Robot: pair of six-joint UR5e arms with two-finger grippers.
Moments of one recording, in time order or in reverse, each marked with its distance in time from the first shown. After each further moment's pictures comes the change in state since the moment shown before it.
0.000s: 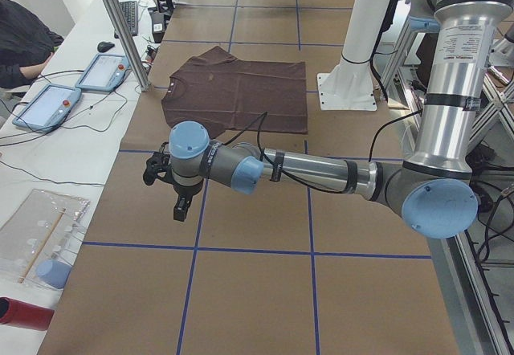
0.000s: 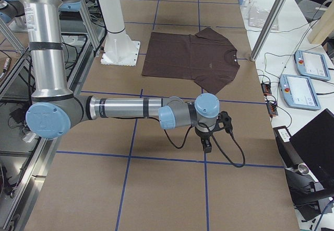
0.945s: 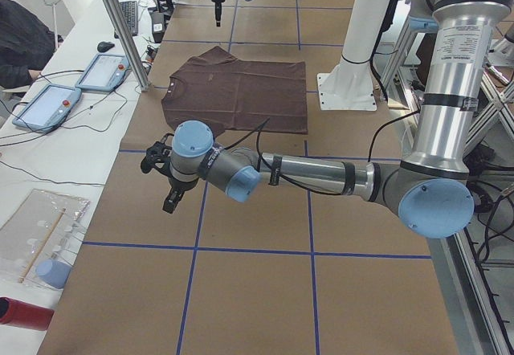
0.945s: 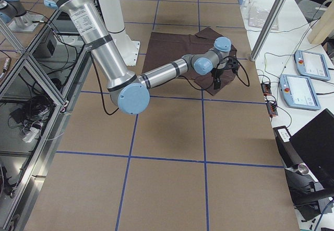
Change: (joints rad) left arm 0.012 -0.001 0.035 -0.185 0.006 -0.002; right arm -0.480 0.458 -0.137 0.055 -0.198 0.755
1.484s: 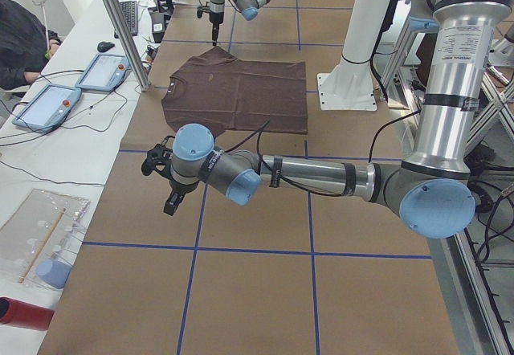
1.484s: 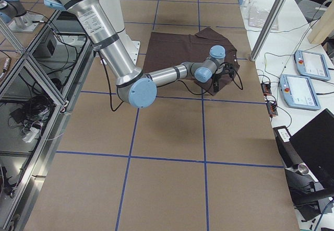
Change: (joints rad) left arm 0.000 0.000 0.008 -0.007 -0.004 -0.001; right arm -0.087 0.033 -0.194 0.266 -0.111 0.153
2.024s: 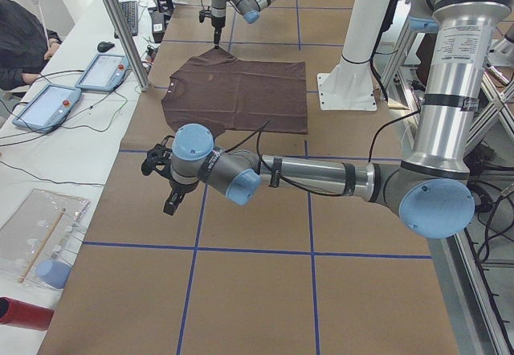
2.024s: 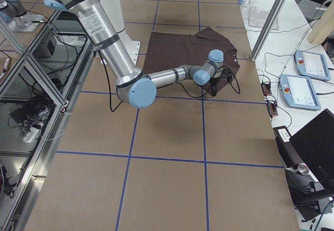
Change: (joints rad) left arm 0.000 0.000 0.000 0.000 -0.002 0.001; right arm -0.016 -0.002 -0.019 -0.038 -0.022 0.003
